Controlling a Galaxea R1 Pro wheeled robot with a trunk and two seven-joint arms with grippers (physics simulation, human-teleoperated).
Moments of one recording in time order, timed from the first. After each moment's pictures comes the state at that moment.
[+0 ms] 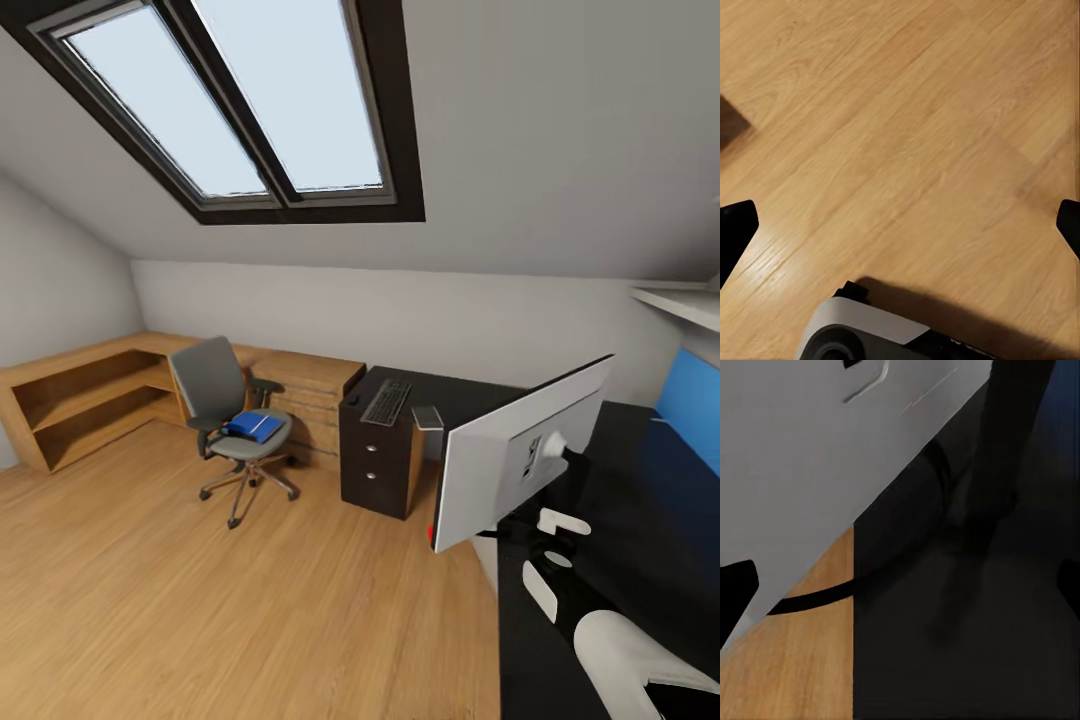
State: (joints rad) left arm 0.00 0.05 -0.46 -0.62 0.71 -0.20 0.38; right arm -0.73 -0.12 -0.09 -0.33 -0.18 -0.14 -0.26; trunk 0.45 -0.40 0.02
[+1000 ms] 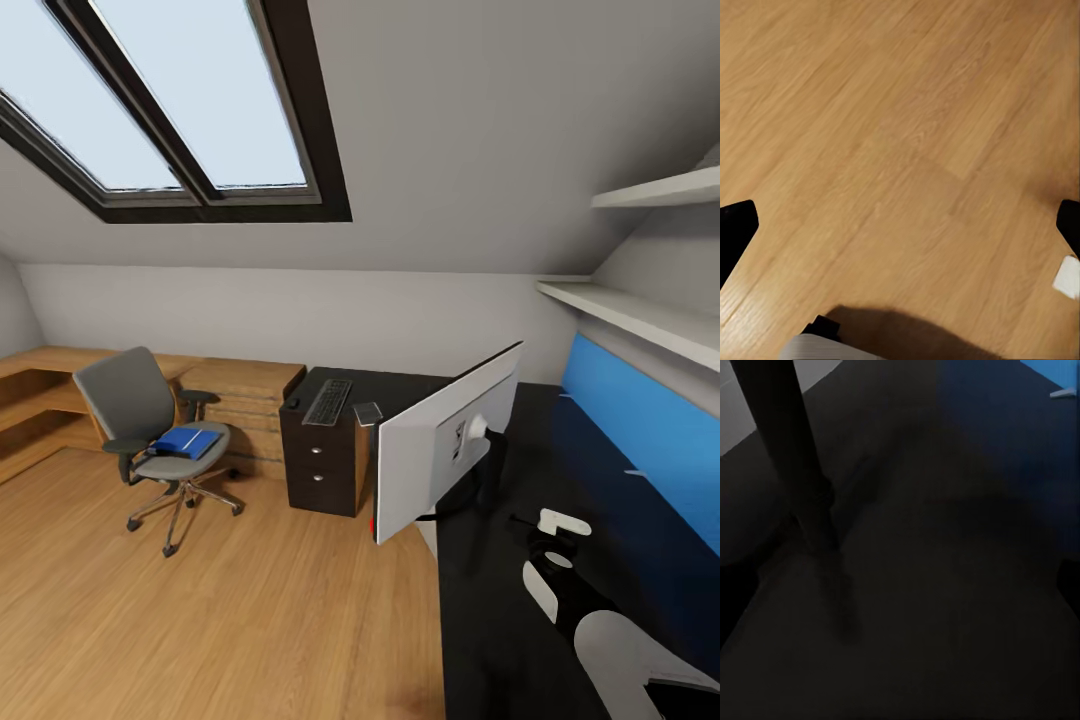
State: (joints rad) left arm 0.00 0.05 -0.46 -0.71 0.71 -0.22 0.38; right arm -0.73 -0.12 -0.09 -0.32 -0.17 -0.14 -0.26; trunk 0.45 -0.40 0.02
